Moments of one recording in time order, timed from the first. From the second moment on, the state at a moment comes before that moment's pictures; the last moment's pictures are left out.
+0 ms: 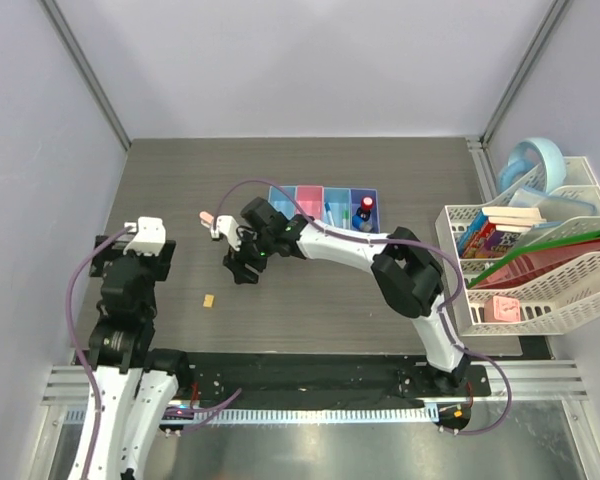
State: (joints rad) left arm -0.10 0.46 0.67 -0.46 -0.45 0.45; right arm 0.96 2.11 1.65 -0.32 -0.43 -0.31
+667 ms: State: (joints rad) left arm -0.10 0.18 0.87 -0.62 -0.57 0.46; right arm 1.12 2.34 1.82 -0.28 -0.45 -0.17
